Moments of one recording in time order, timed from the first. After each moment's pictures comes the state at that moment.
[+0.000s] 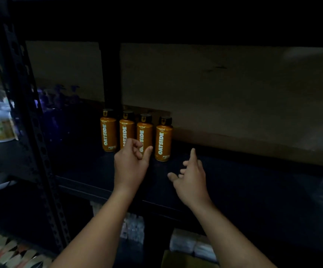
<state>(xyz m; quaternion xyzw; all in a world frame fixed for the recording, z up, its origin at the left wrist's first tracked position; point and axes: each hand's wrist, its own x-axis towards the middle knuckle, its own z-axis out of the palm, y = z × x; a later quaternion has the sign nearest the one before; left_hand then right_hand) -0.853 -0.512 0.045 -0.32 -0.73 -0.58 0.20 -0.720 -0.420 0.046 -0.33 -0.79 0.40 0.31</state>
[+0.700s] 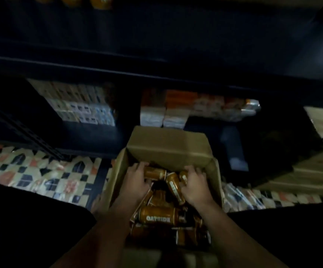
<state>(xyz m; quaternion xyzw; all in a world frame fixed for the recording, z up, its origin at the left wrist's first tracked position) -0.661 -0.582 -0.300 -0.38 -0.84 -0.25 -0.29 -0.488 -0.473 -0.257 -0.53 -0.79 0.31 -0.05</state>
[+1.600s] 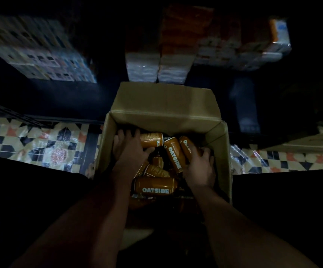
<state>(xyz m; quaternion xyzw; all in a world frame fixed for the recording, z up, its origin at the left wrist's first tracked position) -0.661 -0.557 -0.347 -0.42 -0.89 0.00 -0.18 -0.466 -0.489 -0.334 -0.60 -0.76 0.23 -0.09</state>
